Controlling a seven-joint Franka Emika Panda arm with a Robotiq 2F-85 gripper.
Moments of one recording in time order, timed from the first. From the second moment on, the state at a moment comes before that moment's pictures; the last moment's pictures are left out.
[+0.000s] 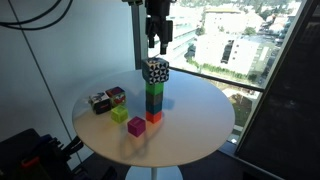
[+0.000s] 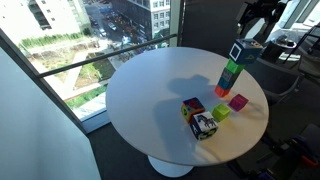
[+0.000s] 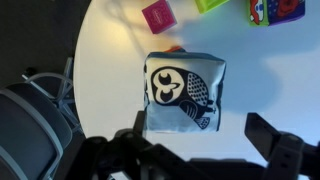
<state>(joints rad) -0.11 0.05 -0.15 -1.95 0.03 1.99 0.24</state>
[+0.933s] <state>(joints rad) -0.10 -0.03 -0.13 -1.85 -0.04 1.70 0.22</state>
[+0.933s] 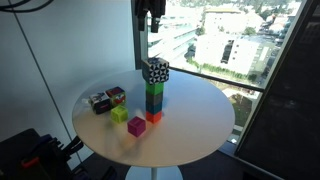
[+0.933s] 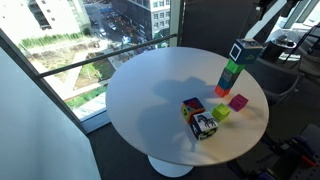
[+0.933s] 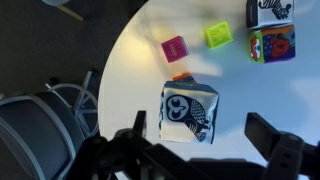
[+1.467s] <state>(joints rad) -0.10 -0.11 -0.12 -1.82 -0.07 1.54 0.14</state>
